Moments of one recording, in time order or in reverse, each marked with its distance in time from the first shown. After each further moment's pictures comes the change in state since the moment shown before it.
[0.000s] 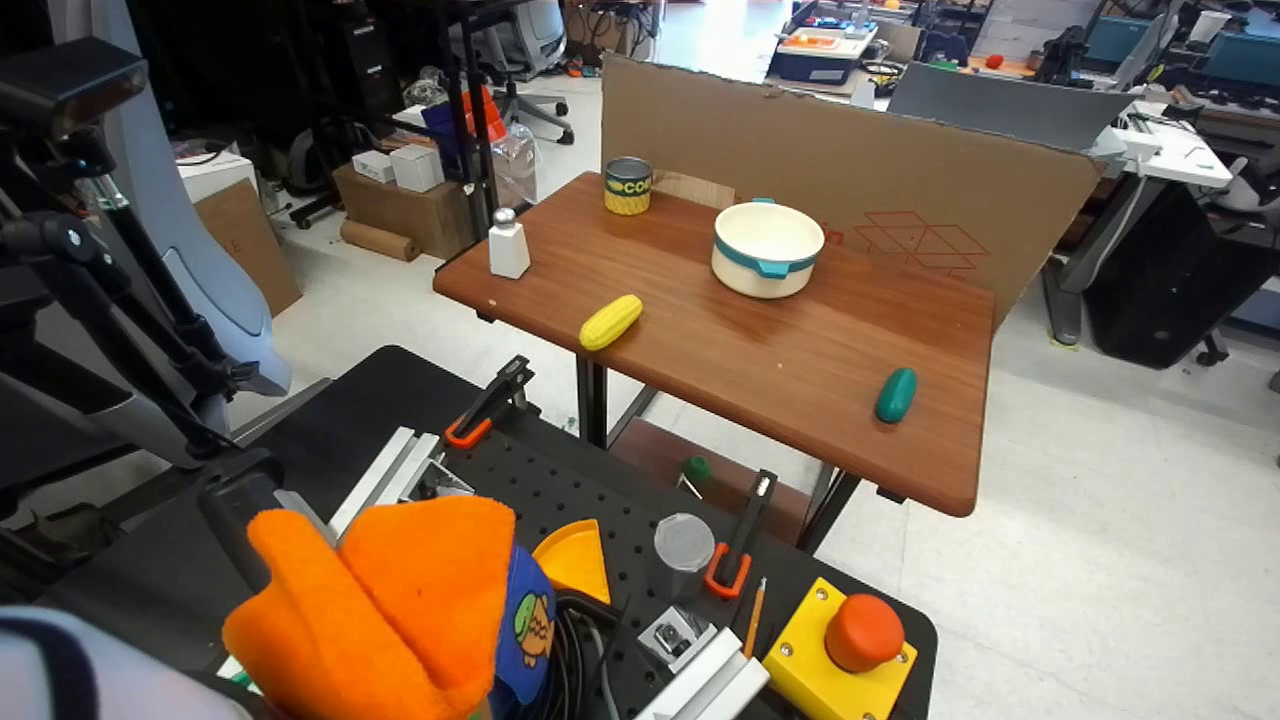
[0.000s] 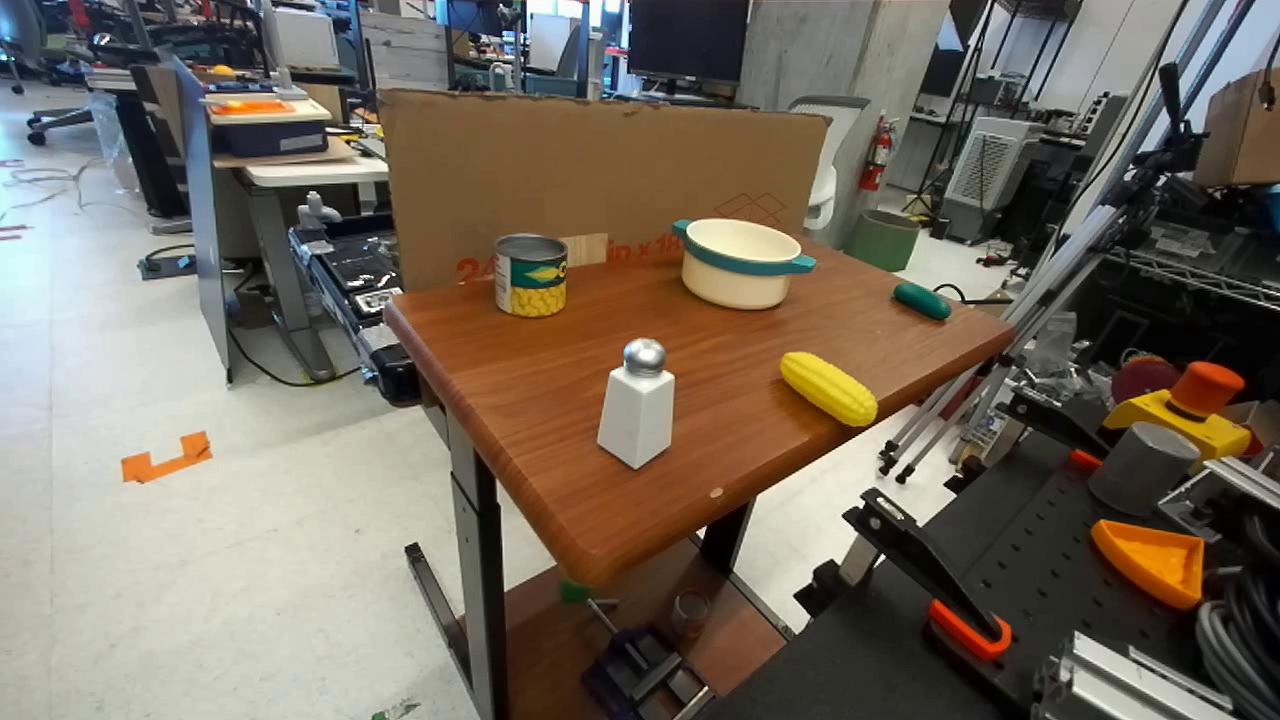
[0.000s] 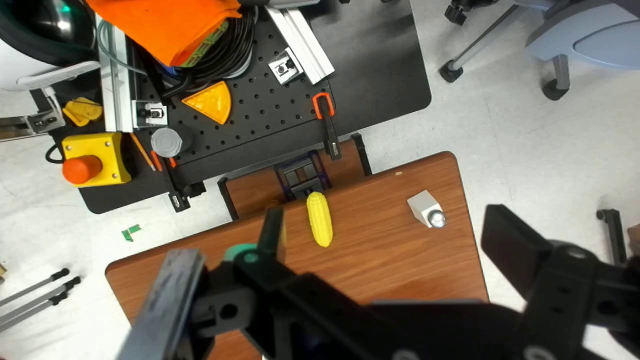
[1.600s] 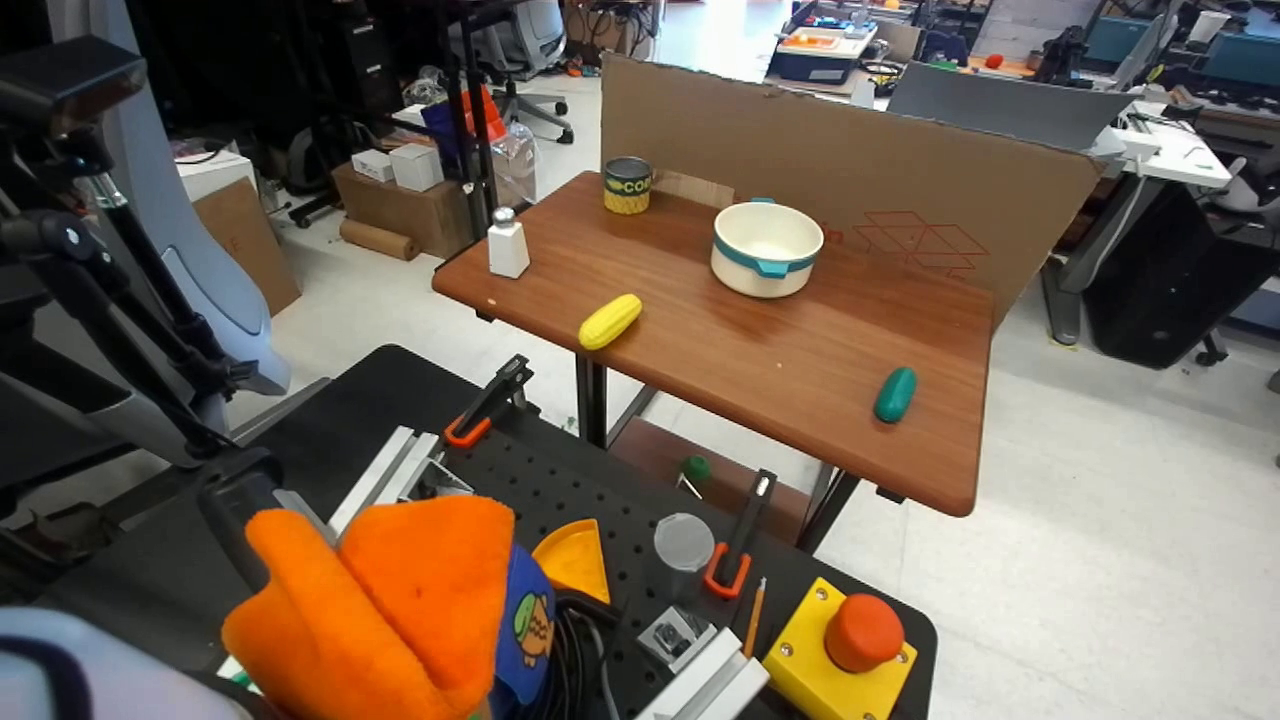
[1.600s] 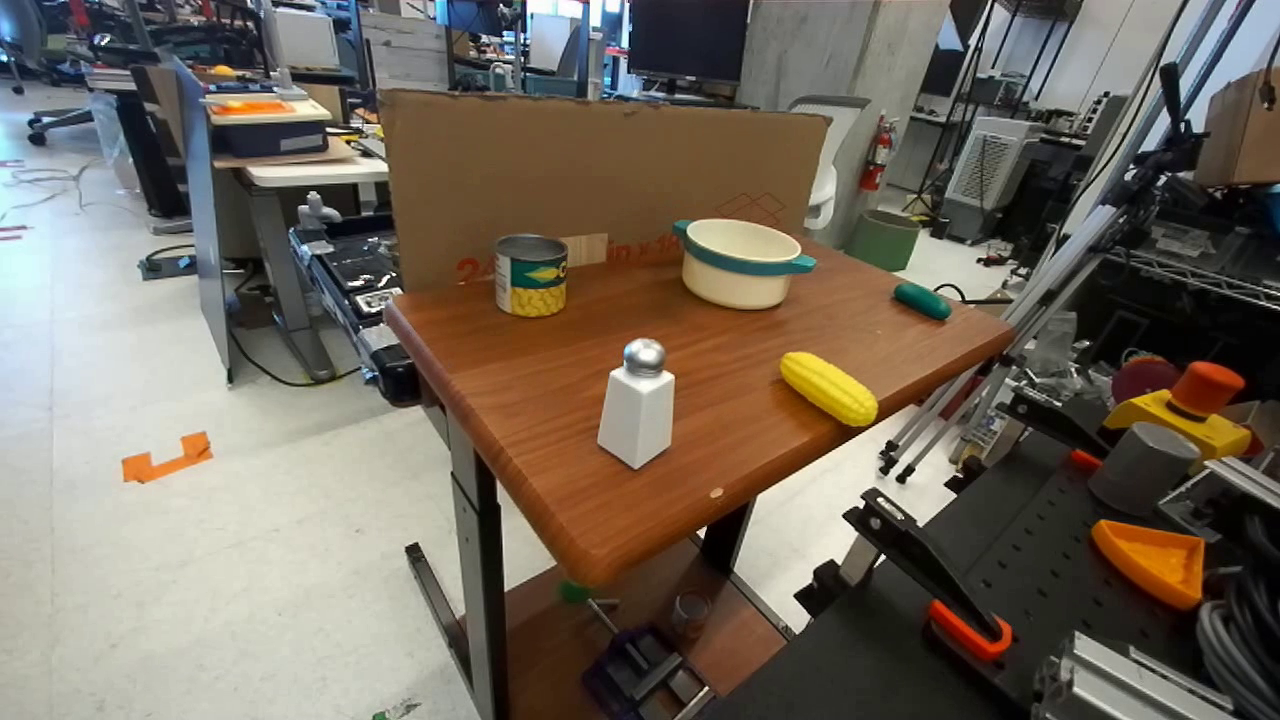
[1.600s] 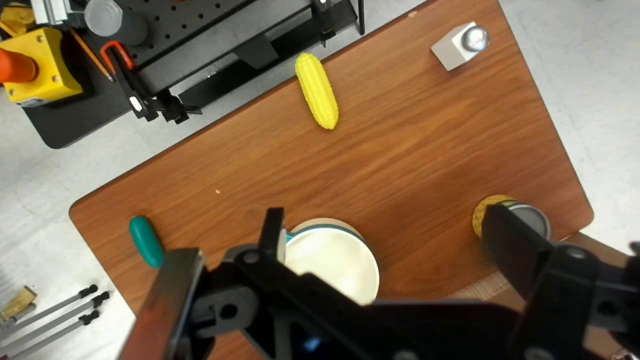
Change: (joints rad) arm -0.078 0.770 -0.032 0.448 -0.142 0.220 0.123
